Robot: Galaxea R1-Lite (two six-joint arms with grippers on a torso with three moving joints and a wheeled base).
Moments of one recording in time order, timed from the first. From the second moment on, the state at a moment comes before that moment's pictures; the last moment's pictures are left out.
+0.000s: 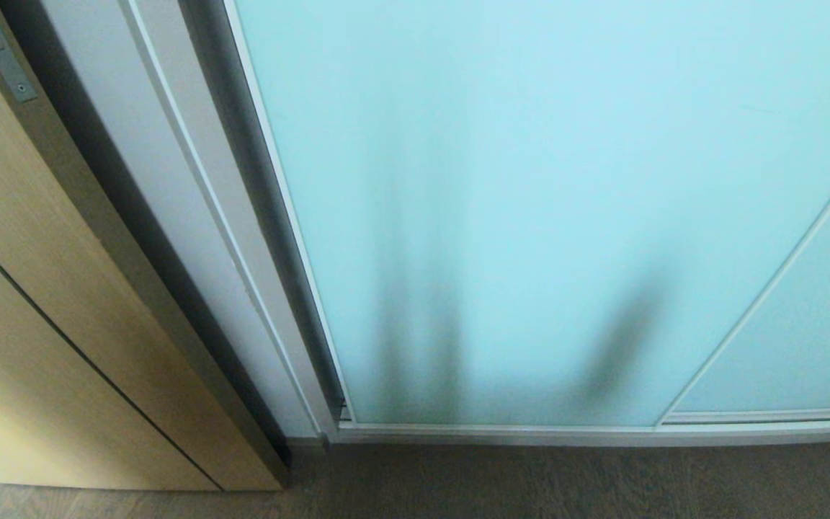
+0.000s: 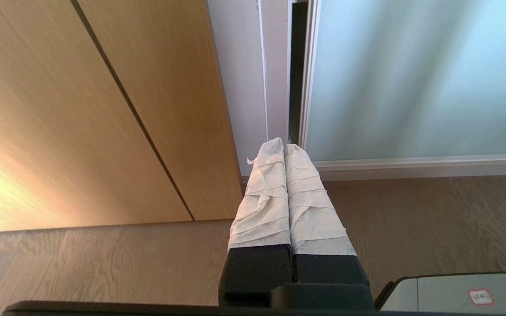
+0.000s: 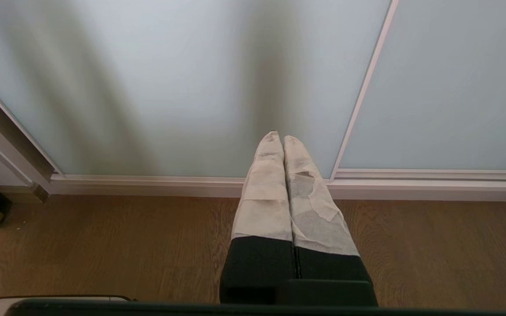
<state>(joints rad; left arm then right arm) 0.00 0.00 -0.02 0.07 -0.04 0.07 0.01 0.00 0.00 -0.01 -0.03 0.03</state>
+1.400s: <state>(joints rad) -0.01 0.85 -1.27 0.45 -0.12 0.04 0.01 0.00 0.00 -0.01 -0.03 0.04</state>
